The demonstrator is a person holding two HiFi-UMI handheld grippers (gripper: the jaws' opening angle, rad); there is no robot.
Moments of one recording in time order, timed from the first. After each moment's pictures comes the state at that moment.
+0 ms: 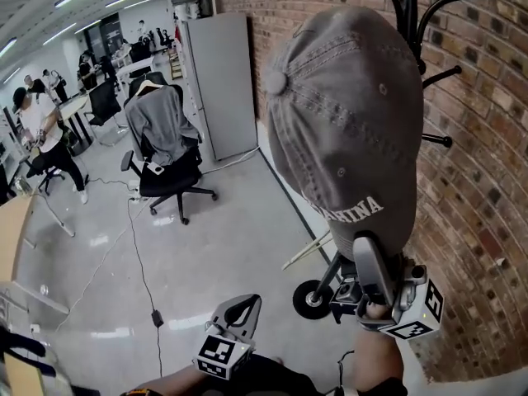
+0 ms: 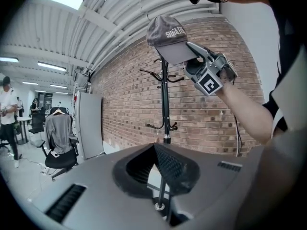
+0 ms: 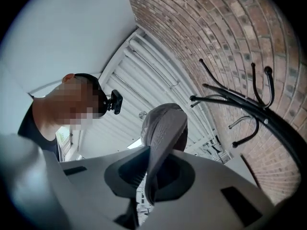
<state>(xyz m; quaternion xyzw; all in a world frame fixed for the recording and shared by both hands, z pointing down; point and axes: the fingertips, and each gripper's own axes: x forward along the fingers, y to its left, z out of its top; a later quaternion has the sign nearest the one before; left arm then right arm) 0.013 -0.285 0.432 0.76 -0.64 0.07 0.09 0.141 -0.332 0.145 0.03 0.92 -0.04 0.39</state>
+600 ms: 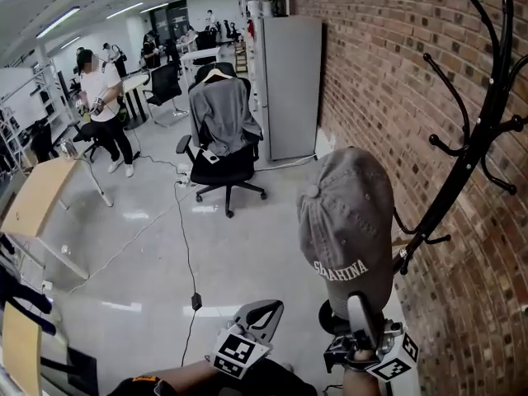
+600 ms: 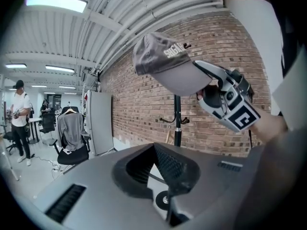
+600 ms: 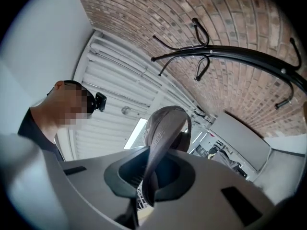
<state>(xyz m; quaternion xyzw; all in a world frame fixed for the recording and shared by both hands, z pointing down) -0.057 -0.250 0.449 0.73 -0.67 0.09 0.10 0.052 -0.296 0.275 0.04 0.90 -0.26 0.33</state>
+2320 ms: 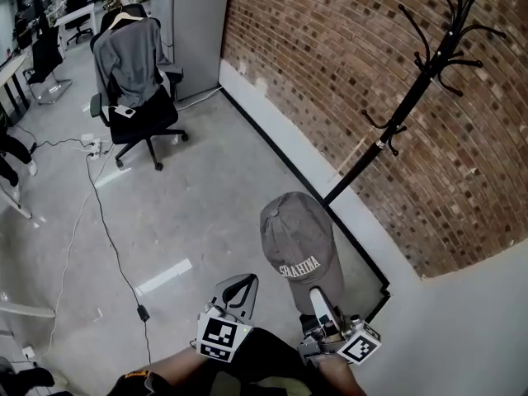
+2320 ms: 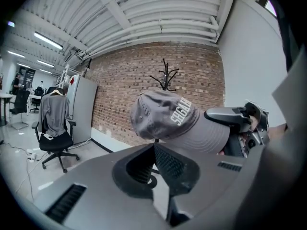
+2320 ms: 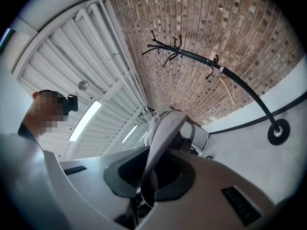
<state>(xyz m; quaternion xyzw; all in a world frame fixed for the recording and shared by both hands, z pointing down) -0.295 0.028 0.487 0.84 -0.52 0.05 0.14 -0.180 0.031 0.421 -0.28 0.85 -0.38 0.24</state>
